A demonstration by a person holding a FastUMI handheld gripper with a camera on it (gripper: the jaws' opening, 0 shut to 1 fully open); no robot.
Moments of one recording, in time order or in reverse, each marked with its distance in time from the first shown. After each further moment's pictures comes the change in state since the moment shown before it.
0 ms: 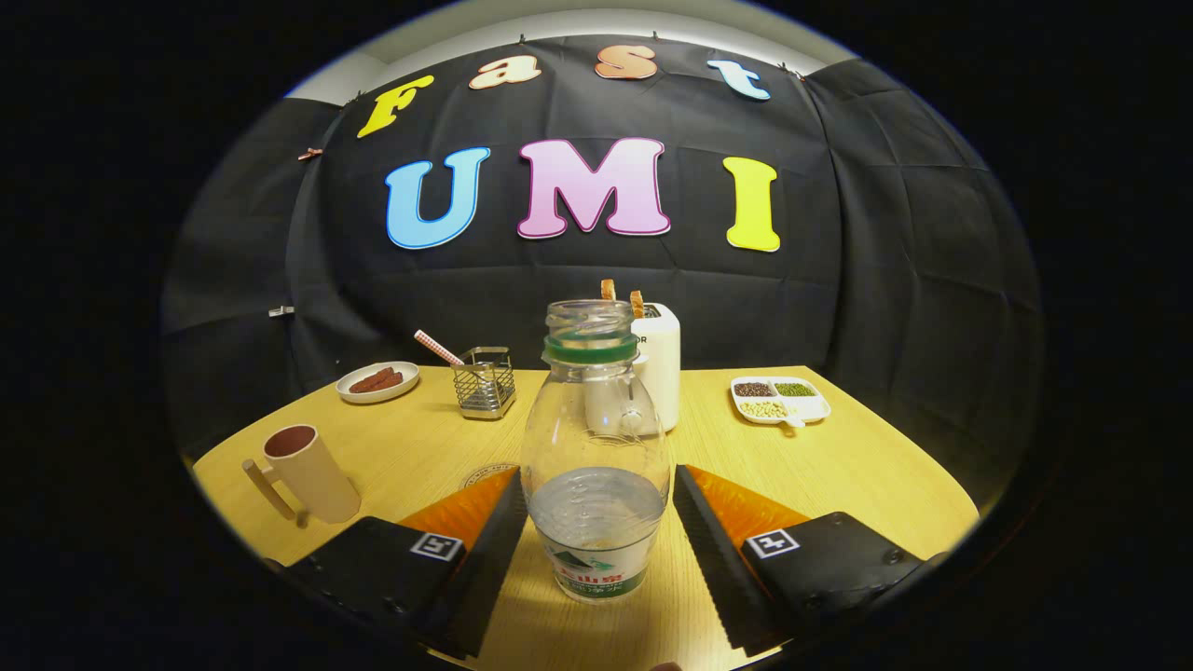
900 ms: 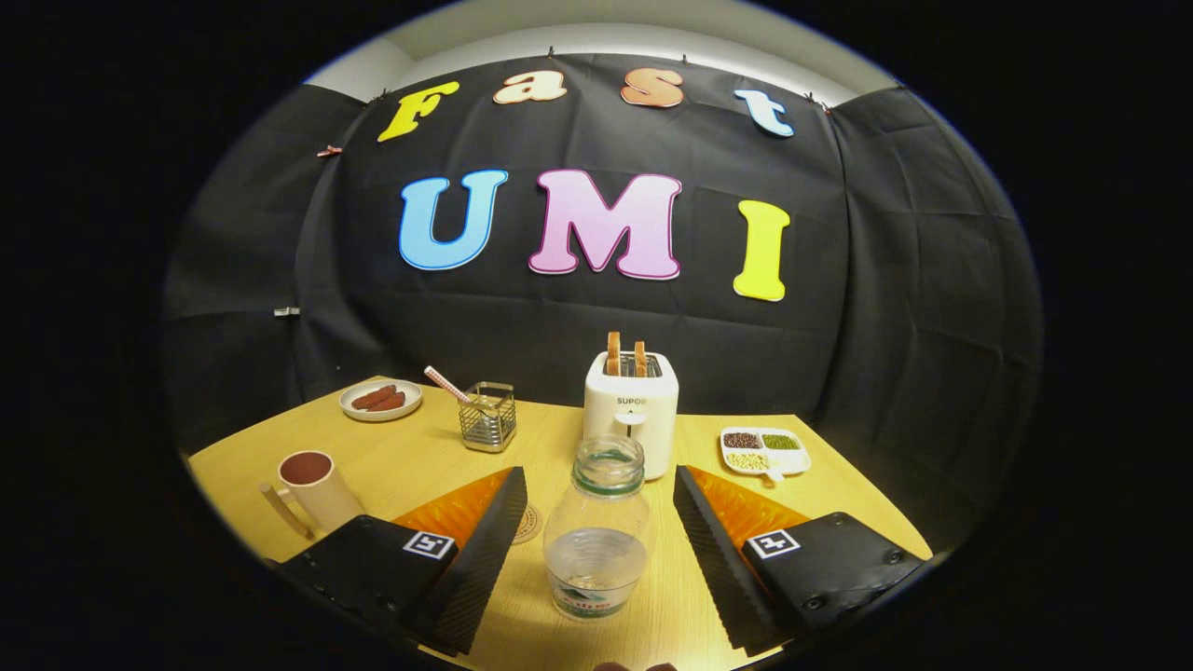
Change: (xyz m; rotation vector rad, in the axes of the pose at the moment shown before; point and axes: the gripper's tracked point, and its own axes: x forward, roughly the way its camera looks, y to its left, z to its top) arm -0.013 0.002 0.056 -0.081 -0.055 -0.008
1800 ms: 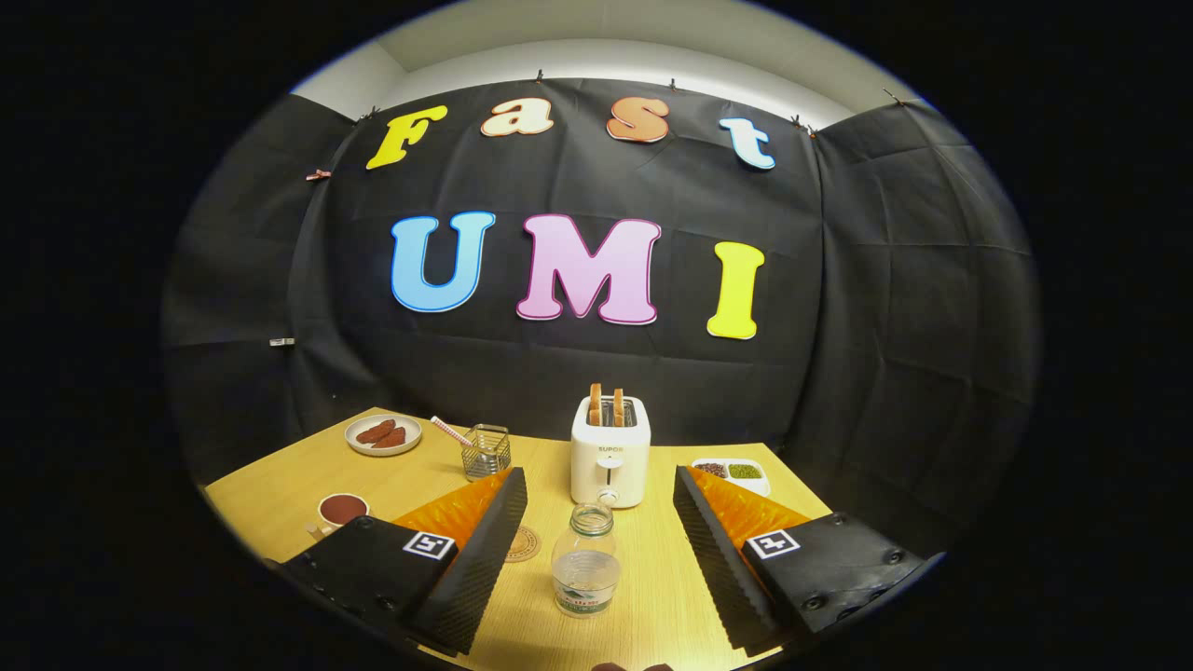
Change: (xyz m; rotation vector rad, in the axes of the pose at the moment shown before) arm -0.055 -0.003 0.083 -0.003 -0.057 -0.041
